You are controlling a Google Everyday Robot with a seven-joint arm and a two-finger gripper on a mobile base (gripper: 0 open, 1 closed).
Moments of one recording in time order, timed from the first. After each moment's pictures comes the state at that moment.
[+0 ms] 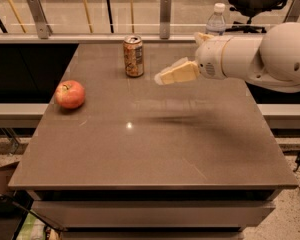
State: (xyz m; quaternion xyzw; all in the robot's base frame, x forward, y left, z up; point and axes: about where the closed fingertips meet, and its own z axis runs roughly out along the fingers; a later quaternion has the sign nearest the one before) arm 0.636 -0.077 0.940 -0.40 0.71 0.15 0.56
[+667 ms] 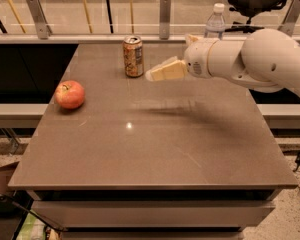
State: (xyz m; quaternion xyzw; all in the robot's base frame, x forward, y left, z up) arm 0.667 -0.055 0.927 -0.39 0.70 0.18 0.57
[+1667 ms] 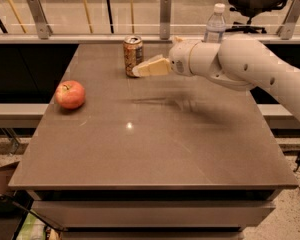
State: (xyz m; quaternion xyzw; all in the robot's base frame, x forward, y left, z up) arm 0.705 -0.021 0.911 -0.37 0.70 0.21 0.58
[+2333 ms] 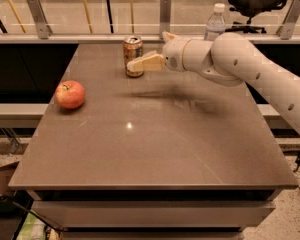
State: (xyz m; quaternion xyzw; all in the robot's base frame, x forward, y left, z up) arm 0.733 0.002 0.910 -0.38 0.67 0.24 0.59
